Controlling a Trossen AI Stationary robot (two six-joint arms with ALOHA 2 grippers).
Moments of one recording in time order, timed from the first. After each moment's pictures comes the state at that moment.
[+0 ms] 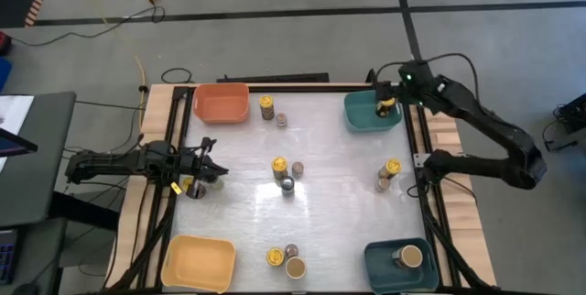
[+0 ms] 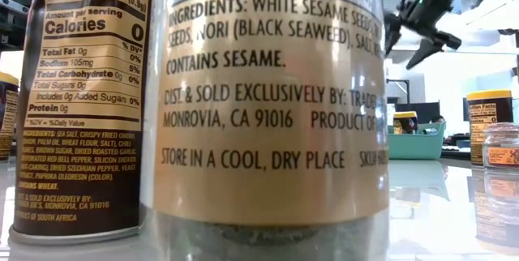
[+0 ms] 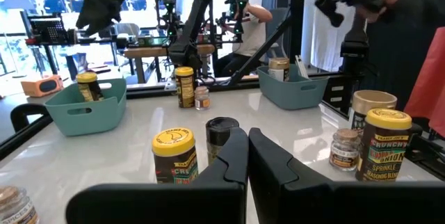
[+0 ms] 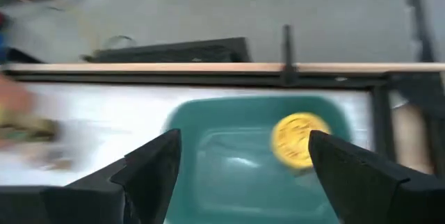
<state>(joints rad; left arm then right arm) 0.00 0.03 0.02 0.04 0.15 0.04 -0.74 0.95 0.98 -0.79 0.26 0.67</state>
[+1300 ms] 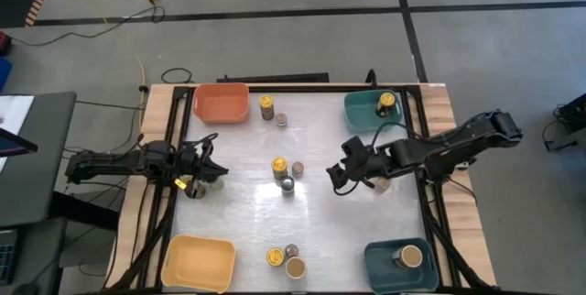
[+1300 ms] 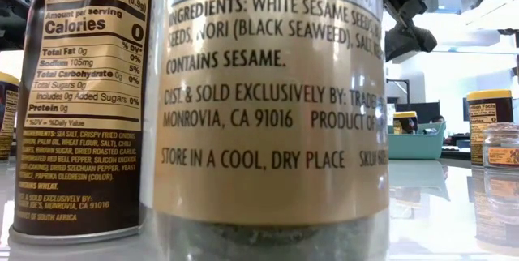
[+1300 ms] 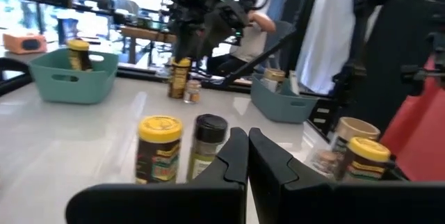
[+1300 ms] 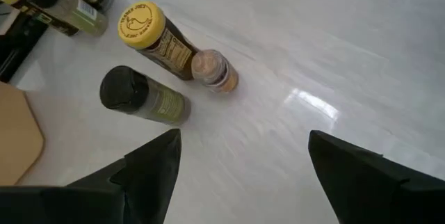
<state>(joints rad) 0.00 0.03 0.02 0.06 0.12 -0.18 0.24 1.31 0.98 -0.59 0.42 1.11</state>
